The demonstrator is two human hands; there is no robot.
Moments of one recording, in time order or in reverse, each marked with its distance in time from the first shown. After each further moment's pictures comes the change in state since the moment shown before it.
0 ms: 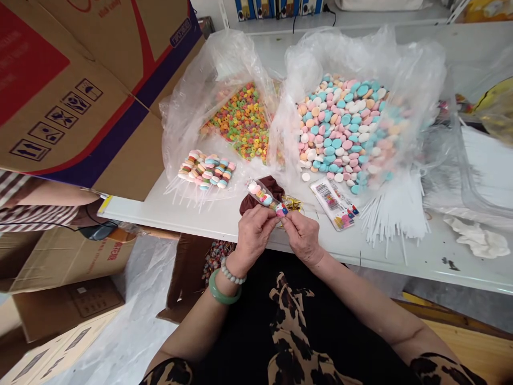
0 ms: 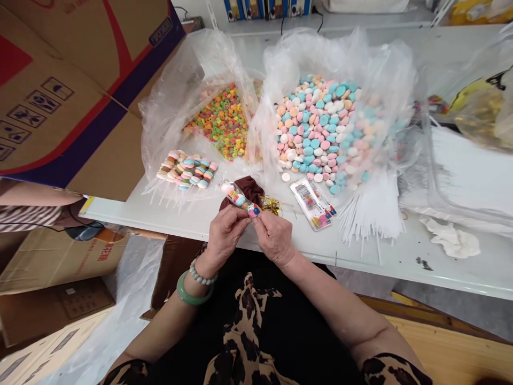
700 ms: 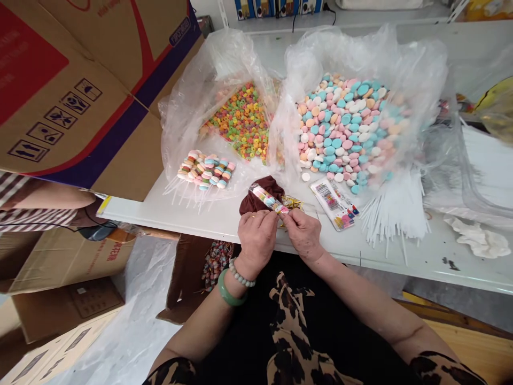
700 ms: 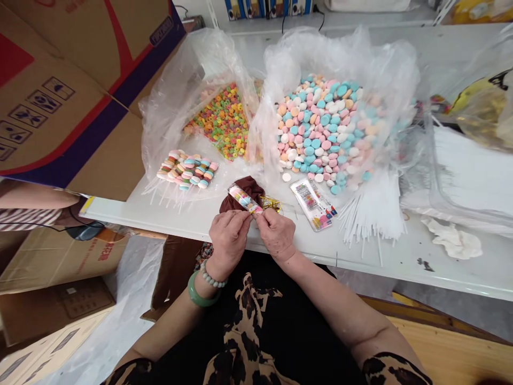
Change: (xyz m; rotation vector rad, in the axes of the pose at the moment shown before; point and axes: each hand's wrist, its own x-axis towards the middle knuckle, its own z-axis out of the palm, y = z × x) left_hand -0.010 0.008 0.014 0.440 0.217 0.213; right_hand 0.004 0.003 0.007 -0.084 0.027 0.228
